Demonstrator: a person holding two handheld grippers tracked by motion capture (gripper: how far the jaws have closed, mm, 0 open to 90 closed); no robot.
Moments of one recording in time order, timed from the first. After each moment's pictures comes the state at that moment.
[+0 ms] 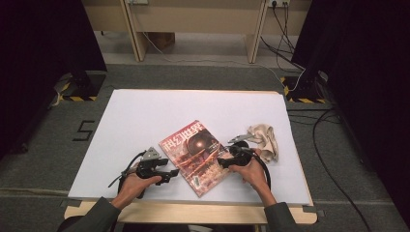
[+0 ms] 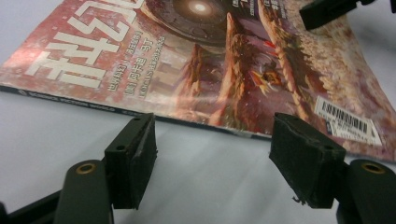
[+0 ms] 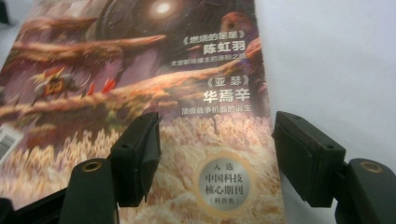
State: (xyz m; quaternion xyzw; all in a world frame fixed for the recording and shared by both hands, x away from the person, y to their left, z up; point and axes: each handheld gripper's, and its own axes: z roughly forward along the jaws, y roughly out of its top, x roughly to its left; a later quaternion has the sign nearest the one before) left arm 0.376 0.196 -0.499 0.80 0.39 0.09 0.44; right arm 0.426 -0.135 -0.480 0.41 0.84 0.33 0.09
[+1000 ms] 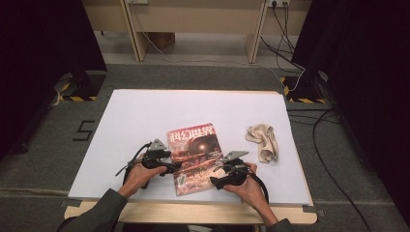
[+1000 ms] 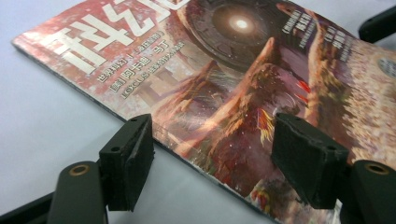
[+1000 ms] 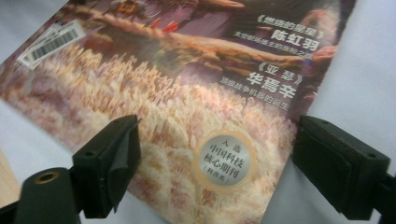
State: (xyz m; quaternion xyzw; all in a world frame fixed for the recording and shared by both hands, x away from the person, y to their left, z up) left arm 0.412 0.184 -0.498 0.81 0.39 0.10 0.42; right arm 0.374 -0.116 -0.485 0.37 0.87 0.33 0.09
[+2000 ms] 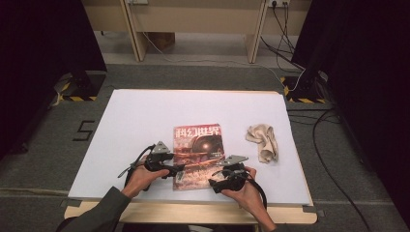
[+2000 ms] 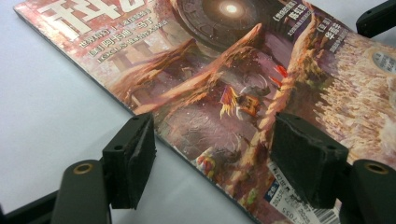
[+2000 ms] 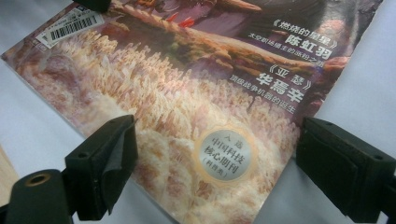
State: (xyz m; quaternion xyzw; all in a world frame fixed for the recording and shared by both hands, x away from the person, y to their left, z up) left arm 0.400 0.175 -0.497 0.82 0.38 0.10 0.41; right arm 0.360 -0.112 -0.488 0.38 0.85 0.34 0.11
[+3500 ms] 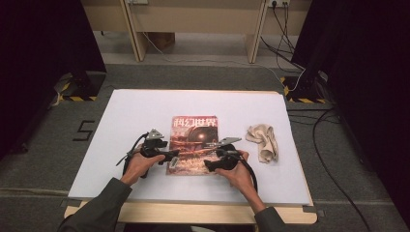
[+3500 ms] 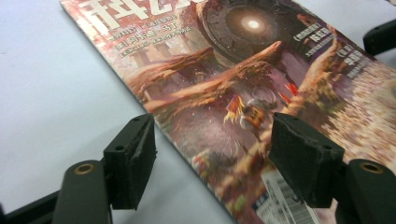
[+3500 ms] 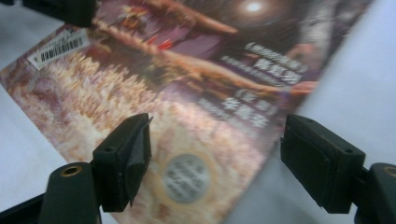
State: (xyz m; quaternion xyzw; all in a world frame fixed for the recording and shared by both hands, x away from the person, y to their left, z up) left arm 0.437 0.203 -0.491 0.79 0.42 0.13 0.42; right arm 0.421 -0.099 -0.482 0.40 0.84 0.36 0.10
